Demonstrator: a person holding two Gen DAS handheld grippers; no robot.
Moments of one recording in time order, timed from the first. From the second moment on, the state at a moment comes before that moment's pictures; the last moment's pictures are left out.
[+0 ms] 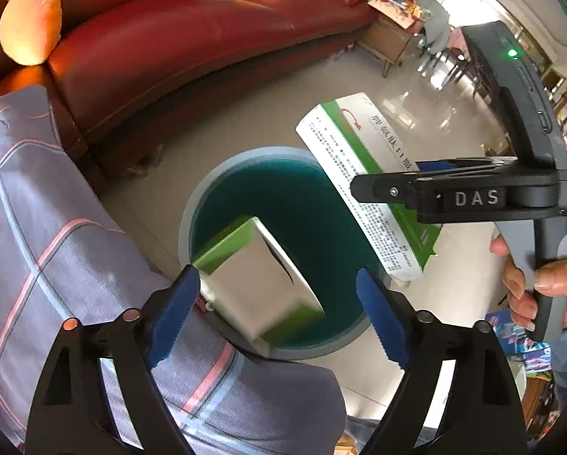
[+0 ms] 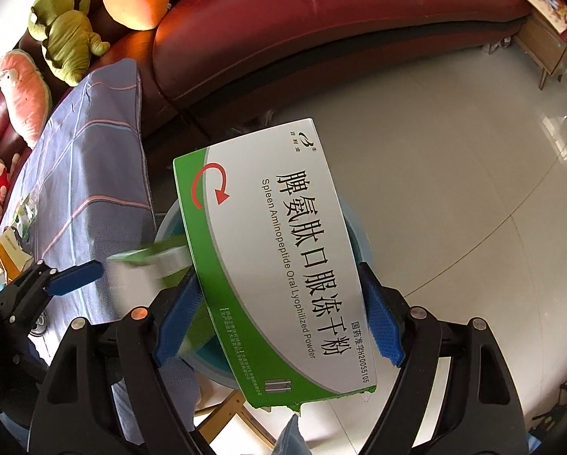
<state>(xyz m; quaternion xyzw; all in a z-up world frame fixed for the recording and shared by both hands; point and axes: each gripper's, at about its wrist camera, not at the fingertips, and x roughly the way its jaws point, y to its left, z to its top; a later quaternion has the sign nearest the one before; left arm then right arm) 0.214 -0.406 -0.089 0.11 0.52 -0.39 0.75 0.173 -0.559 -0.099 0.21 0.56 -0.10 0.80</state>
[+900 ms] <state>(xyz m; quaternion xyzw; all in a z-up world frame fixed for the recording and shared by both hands) 0.209 -0.348 -0.086 0.10 0.51 -0.35 0.78 0.173 -0.534 -0.099 0.20 0.58 -0.11 0.78</state>
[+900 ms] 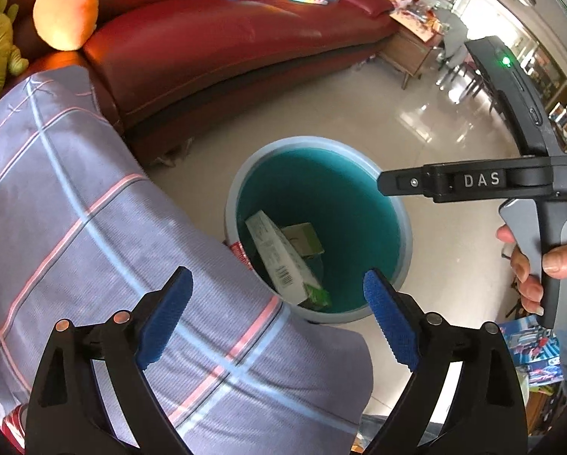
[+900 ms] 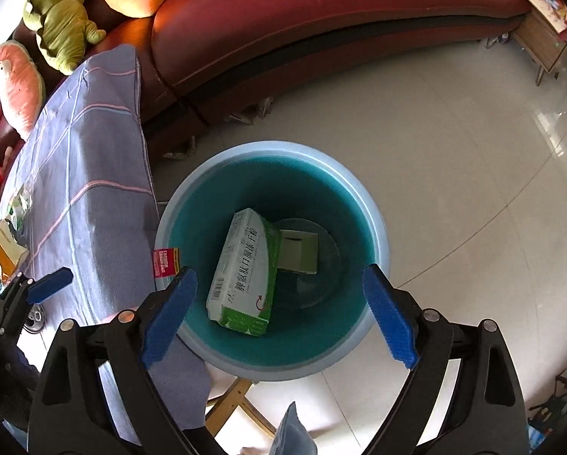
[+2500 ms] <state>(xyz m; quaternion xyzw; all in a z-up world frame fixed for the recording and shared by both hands) 0.130 0.139 -0.043 -0.04 0.47 -0.06 0.88 0.238 -0.039 -0.029 -0.04 0.61 0.17 0.77</state>
